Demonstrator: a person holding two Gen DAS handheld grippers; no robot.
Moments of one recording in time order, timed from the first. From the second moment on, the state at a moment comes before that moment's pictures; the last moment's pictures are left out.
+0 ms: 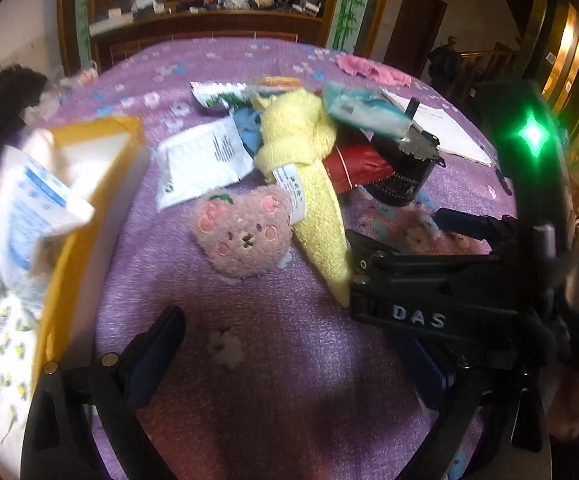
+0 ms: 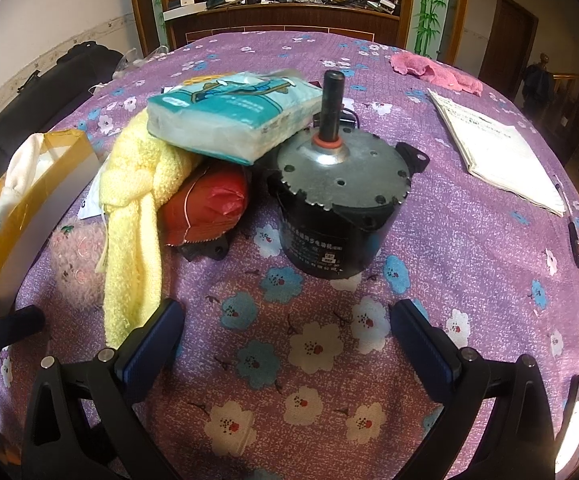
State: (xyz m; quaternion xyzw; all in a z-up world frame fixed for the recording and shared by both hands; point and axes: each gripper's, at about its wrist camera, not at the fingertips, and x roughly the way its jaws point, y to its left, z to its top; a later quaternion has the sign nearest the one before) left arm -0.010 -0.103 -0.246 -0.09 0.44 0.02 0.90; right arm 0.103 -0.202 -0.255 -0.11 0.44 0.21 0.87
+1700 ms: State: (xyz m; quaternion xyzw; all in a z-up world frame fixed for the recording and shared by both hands) left arm -0.010 -0.056 -0.180 -0.13 0.41 0.02 0.90; right arm 0.074 -0.243 -0.232 0.12 0.45 0.33 0.82
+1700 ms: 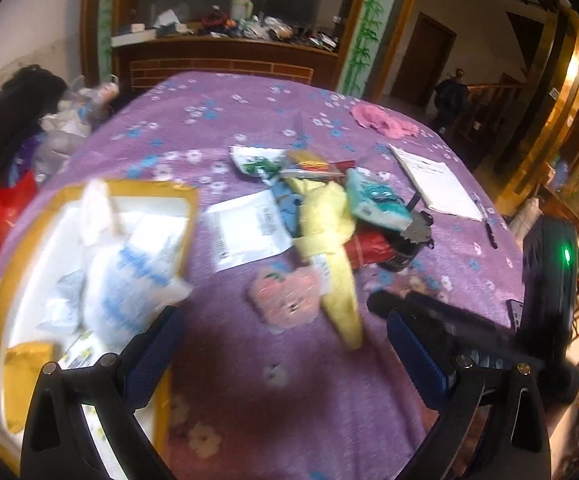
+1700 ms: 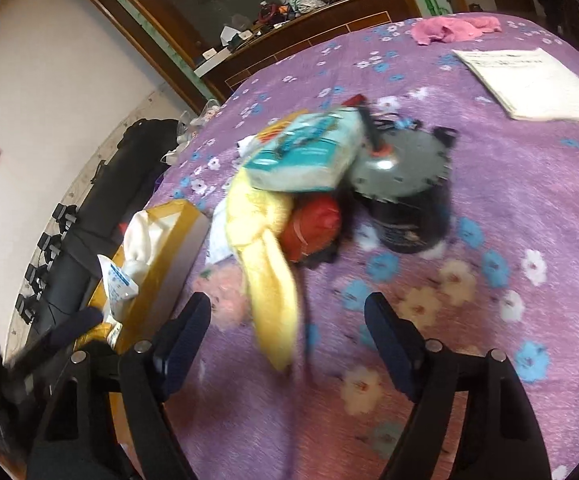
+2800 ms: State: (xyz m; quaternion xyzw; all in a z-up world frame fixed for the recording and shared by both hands) left arm 0.021 -0.045 -0.179 -0.19 0.42 -0.05 0.89; right arm 0.128 -0.221 -0.190 0.13 0.43 0.29 0.84
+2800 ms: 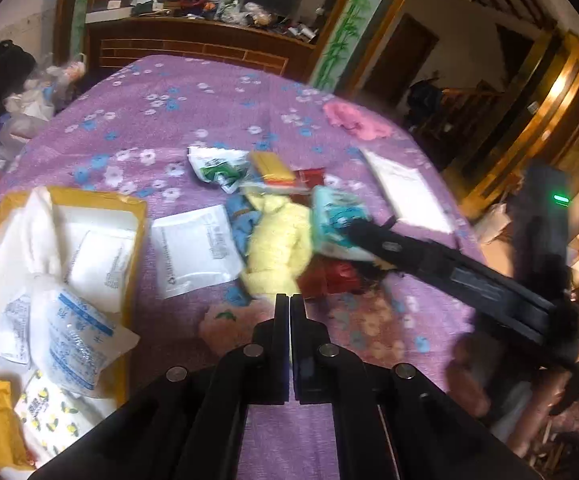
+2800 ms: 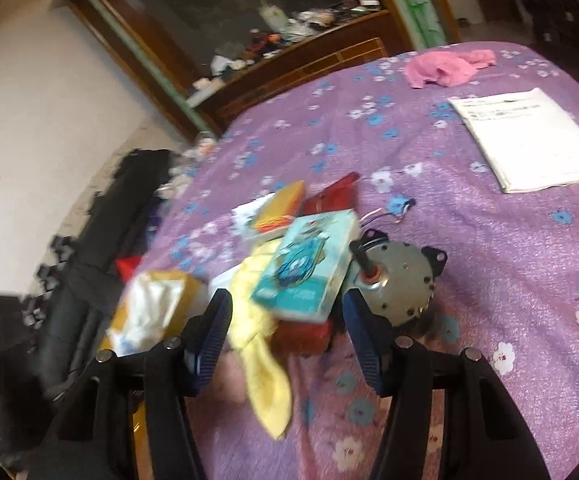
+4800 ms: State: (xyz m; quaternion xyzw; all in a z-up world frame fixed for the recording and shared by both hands) left arm -0.085 0.002 -0.112 -0.27 0.32 -0.04 0.91; right arm 0.021 -0.274 -0.170 0.20 0.33 0.38 0.84
